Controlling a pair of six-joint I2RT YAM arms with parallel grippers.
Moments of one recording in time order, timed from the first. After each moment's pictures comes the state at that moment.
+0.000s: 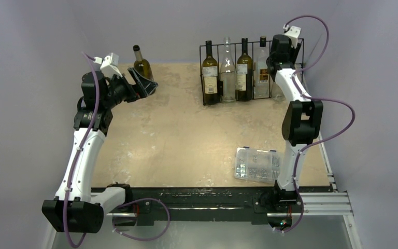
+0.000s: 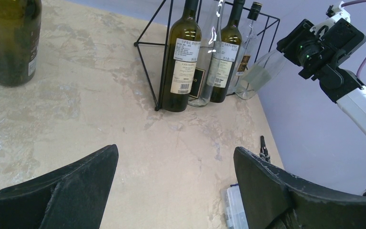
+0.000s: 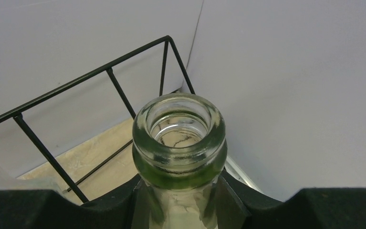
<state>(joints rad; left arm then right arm) -0.02 1.10 1.17 -0.33 0.48 -0.54 0.04 2.11 1.89 -0.07 0.78 0.05</state>
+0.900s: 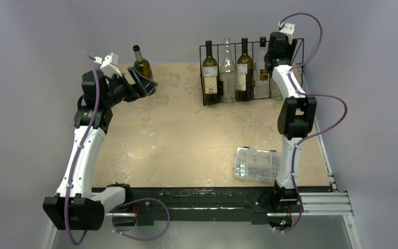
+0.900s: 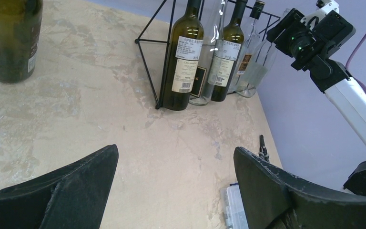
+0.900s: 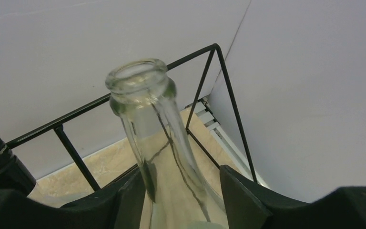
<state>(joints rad) -0.01 1.12 1.17 -0.33 0.49 -0.54 0.04 2.26 2.08 -0.11 0.69 0.02</state>
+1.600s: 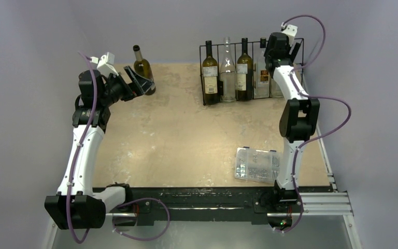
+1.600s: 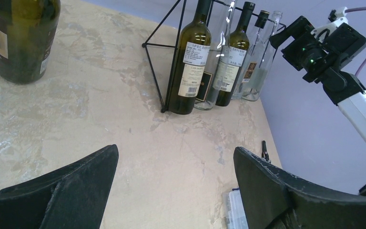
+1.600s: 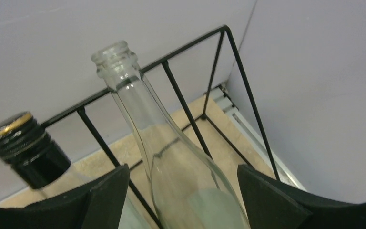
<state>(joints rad) 0.04 1.13 1.17 -0.32 0.51 -0.55 0.04 2.23 2.06 -0.16 0.63 0.14</state>
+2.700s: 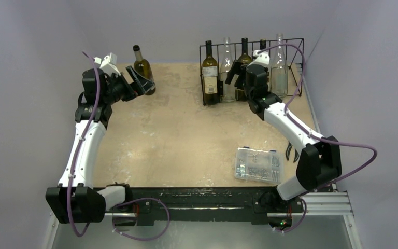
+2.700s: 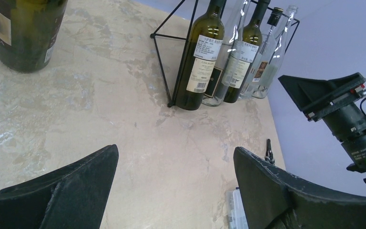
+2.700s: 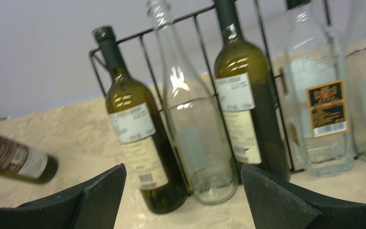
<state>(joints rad) 0.04 1.18 1.17 -0.33 0.51 -0.55 0.38 1.53 1.25 0.03 0.36 0.41</state>
